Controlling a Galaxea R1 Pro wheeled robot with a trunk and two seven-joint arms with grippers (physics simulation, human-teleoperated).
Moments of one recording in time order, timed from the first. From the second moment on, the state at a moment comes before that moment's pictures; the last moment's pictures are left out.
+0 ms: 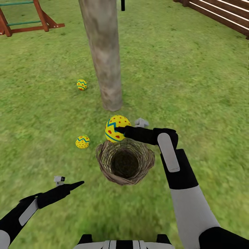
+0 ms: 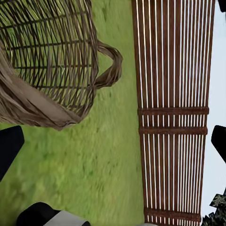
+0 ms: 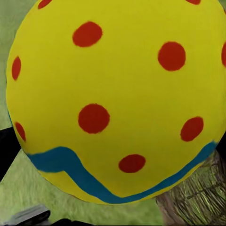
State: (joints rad) left arm -0.55 0.41 -0.20 -0.66 0.78 0.41 -1.32; right arm -0.88 0.17 0.17 -1.47 -0.76 1.04 -0.11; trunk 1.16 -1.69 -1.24
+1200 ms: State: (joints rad) left arm -0.55 0.39 -0.23 -0.66 0.77 0.41 -1.33; right arm -0.88 0.17 0.17 -1.47 -0.79 1.04 0.02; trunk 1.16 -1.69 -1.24
